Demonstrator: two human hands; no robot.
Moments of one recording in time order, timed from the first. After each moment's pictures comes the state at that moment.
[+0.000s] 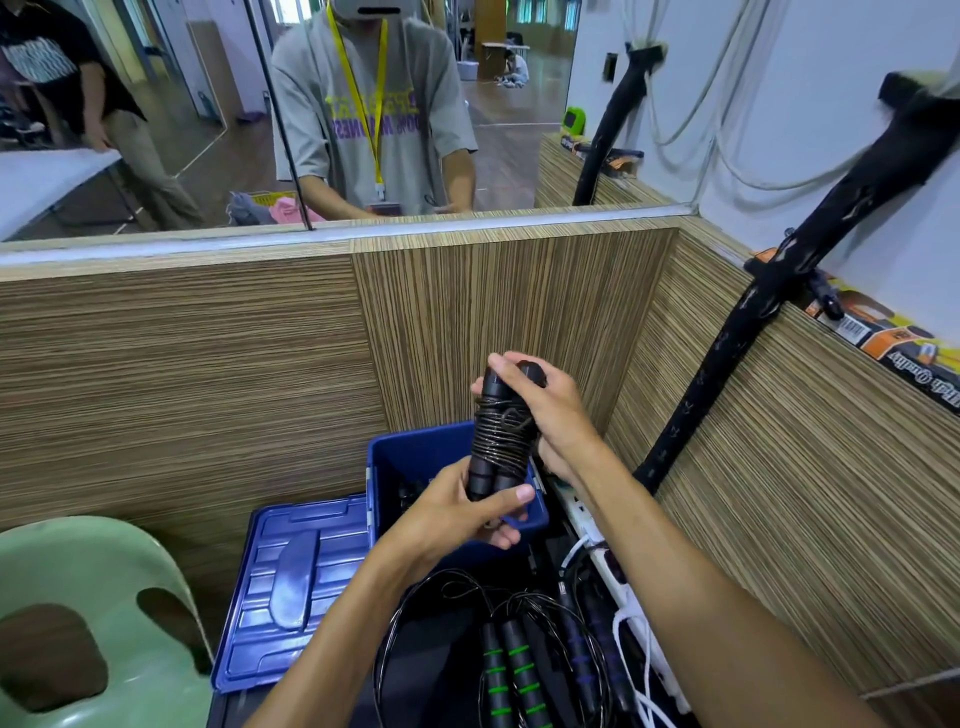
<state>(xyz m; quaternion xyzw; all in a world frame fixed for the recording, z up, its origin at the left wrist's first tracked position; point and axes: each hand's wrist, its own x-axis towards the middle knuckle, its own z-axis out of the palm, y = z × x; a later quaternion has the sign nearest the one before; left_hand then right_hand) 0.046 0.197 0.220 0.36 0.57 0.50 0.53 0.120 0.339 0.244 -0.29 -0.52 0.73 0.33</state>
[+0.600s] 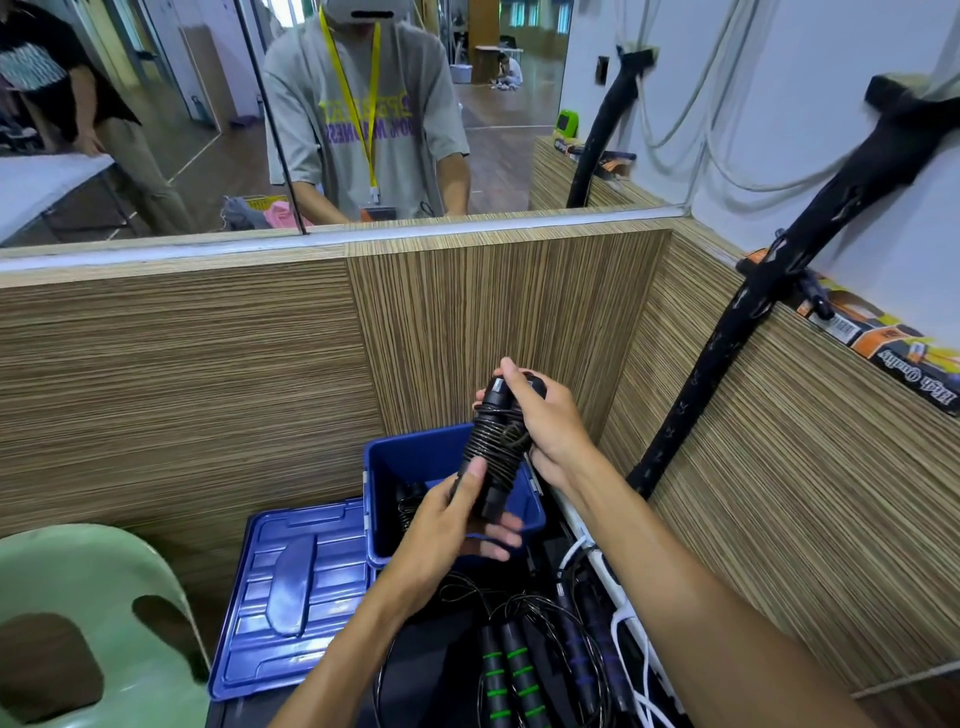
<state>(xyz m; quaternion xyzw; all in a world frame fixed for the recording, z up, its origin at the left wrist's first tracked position) 0.056 0.191 0.201 0.32 0.57 0.57 0.49 0.119 0.335 0.237 -0.32 -0.50 0.73 0.33</state>
